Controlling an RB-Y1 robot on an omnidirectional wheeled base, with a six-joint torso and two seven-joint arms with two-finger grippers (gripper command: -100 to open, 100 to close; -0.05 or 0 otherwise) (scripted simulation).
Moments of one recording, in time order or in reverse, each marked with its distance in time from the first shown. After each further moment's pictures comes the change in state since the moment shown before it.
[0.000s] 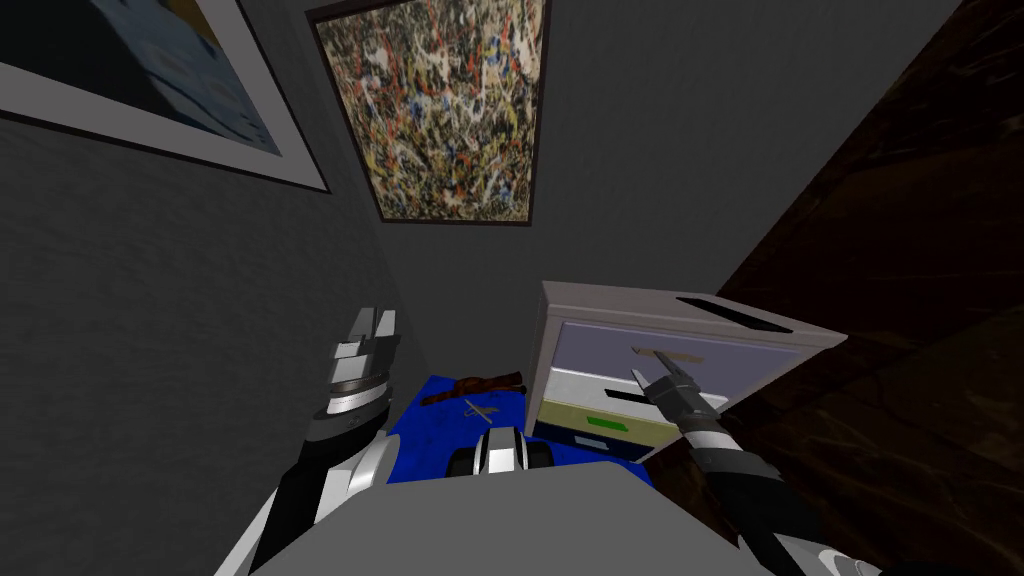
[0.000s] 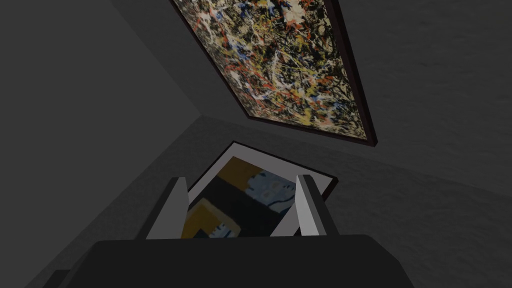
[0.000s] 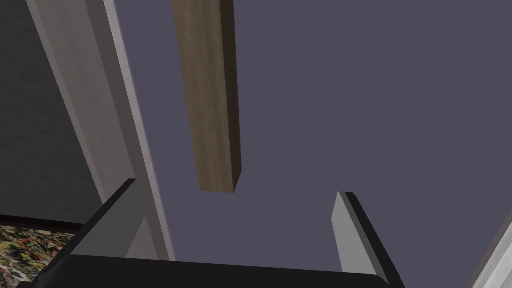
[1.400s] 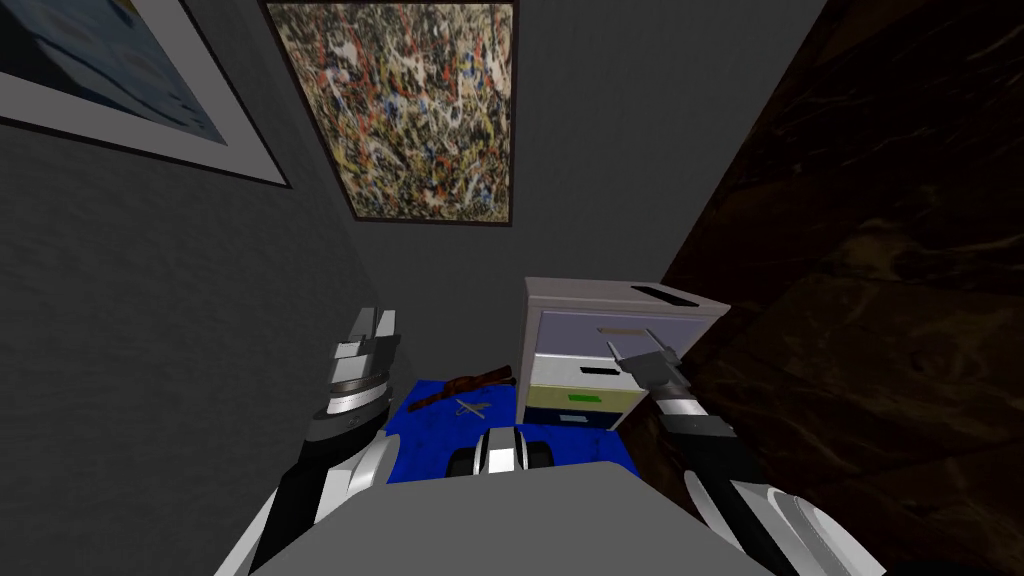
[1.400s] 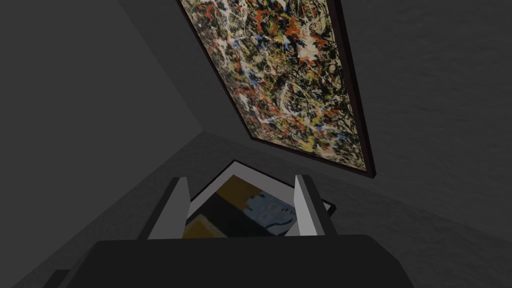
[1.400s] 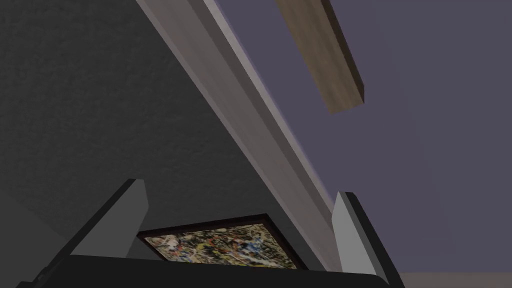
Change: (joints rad) left arm 0.000 0.000 0.000 0.000 0.000 0.000 0.000; right arm -0.103 -0.027 0.084 -0.081 -0.147 0.016 -0.349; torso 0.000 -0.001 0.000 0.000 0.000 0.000
